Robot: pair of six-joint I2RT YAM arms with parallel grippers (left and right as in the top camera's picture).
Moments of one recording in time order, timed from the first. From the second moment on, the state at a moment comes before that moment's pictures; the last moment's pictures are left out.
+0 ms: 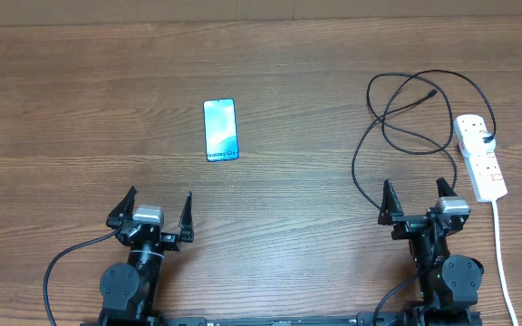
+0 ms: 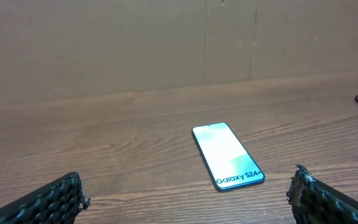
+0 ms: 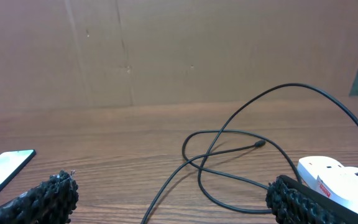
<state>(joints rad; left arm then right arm) -0.11 0.01 0.01 -0.08 0.00 0.04 0.00 0.01 0.02 -0.03 -0.04 0.07</state>
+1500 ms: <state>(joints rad) -0.10 0.93 1.70 -1.15 0.16 -0.03 0.00 0.01 0.02 -0.03 -0.04 0.07</state>
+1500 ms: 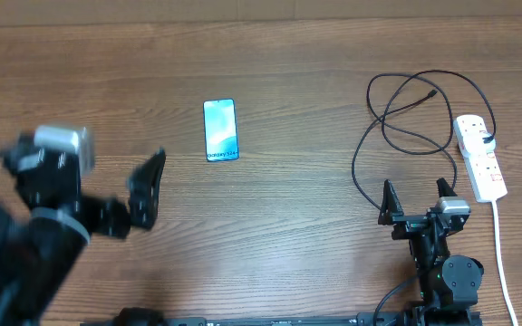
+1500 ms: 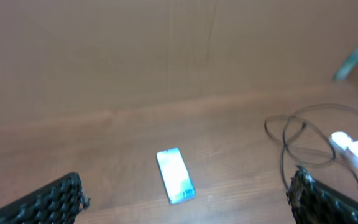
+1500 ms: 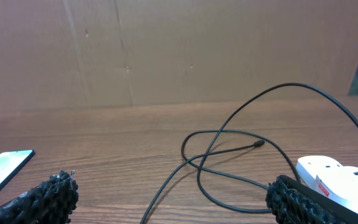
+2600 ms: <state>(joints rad) -0.11 2.04 2.19 -1.57 0.30 -0.22 0.00 0.01 0.02 -0.03 -0.04 0.07</state>
